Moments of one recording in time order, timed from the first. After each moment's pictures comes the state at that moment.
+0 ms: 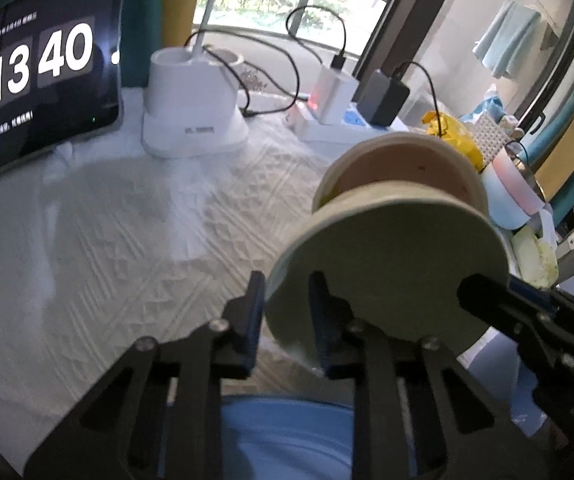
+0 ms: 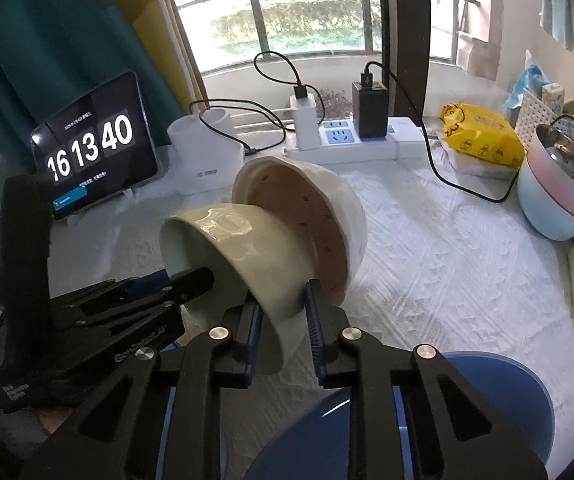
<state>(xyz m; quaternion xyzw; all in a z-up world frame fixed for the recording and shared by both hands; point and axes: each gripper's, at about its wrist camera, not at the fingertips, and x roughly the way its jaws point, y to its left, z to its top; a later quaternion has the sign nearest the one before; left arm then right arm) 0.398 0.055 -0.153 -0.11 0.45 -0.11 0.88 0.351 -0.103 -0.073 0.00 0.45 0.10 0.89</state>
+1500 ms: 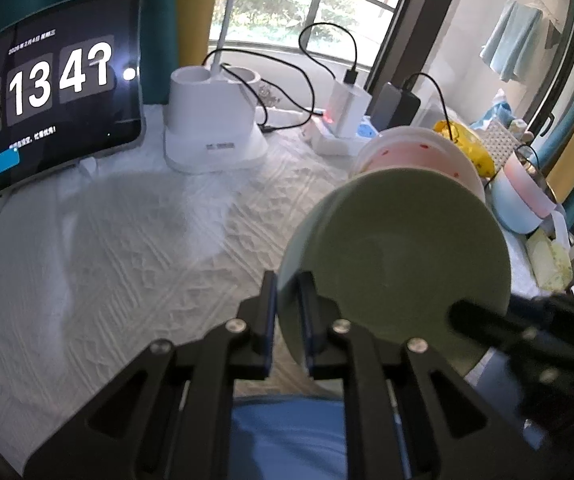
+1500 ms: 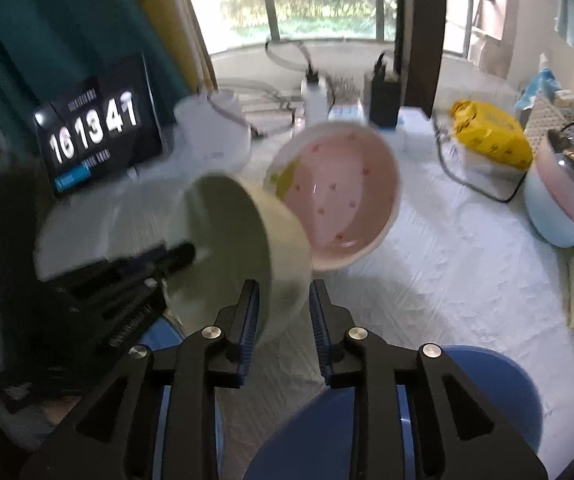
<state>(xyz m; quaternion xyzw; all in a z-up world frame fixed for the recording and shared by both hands) 0.395 0.059 -0.149 -0.09 0.43 -0.08 0.89 0.362 -0.091 -0.084 -0.03 0.50 0.11 0.86</state>
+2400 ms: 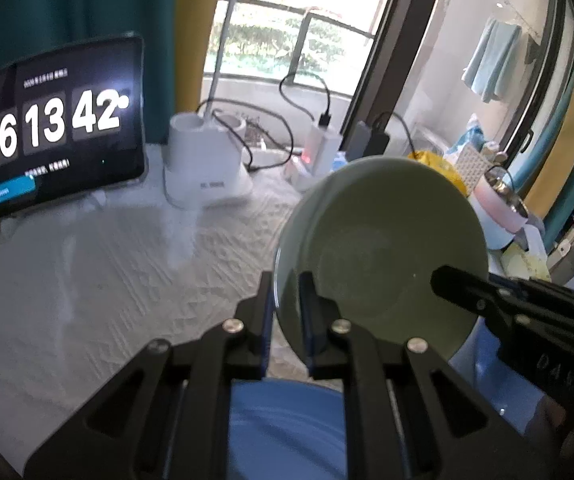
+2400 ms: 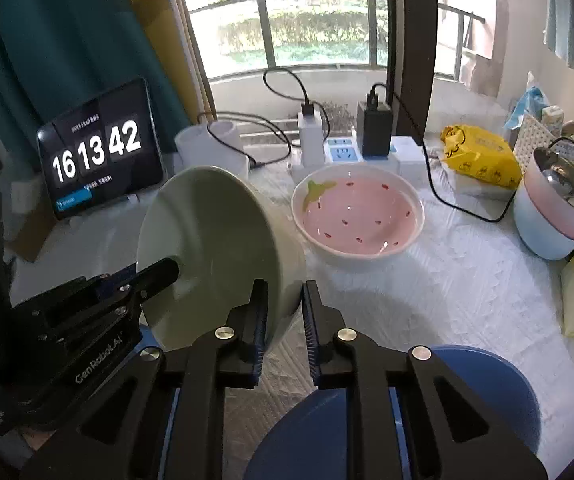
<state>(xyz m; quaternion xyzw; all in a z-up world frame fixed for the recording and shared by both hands) 0.365 0.061 -0.110 -0.10 0.37 -0.10 0.92 0.349 -0.099 -0.054 -0.01 0.43 0.10 0.90</state>
